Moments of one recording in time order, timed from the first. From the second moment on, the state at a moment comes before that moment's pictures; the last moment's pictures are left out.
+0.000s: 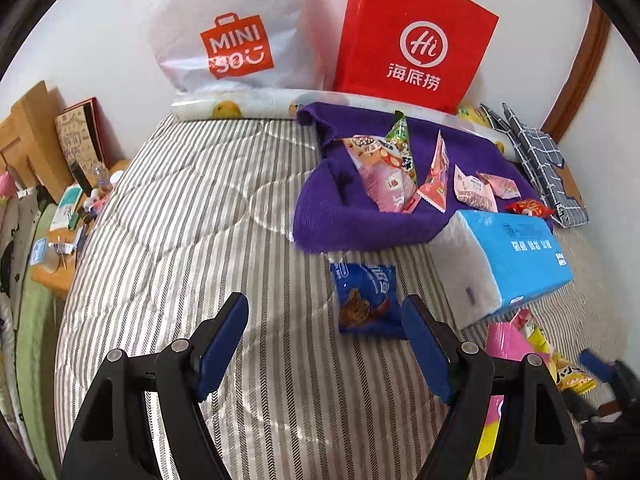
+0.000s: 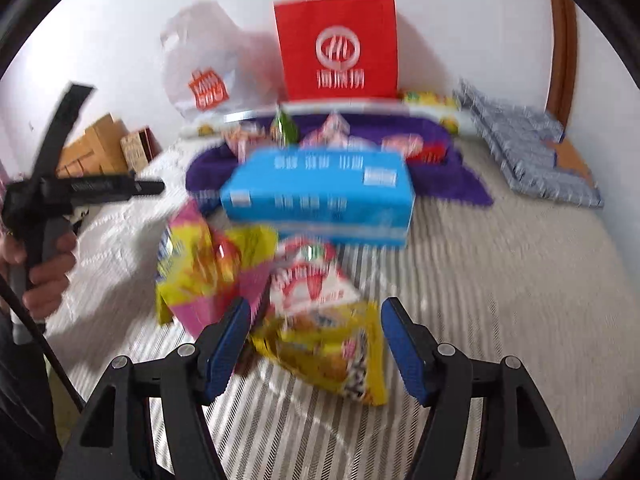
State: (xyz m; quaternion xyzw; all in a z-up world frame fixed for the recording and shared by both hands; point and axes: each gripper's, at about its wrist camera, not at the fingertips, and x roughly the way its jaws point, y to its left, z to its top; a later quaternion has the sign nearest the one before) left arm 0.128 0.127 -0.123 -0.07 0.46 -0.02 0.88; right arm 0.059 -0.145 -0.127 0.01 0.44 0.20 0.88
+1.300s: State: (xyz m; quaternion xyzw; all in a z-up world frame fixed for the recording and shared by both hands) left arm 0.139 0.081 -0.165 0.03 0.46 -0.01 0.89; right arm 0.115 -0.226 -0.132 0.02 0.39 0.08 0.92
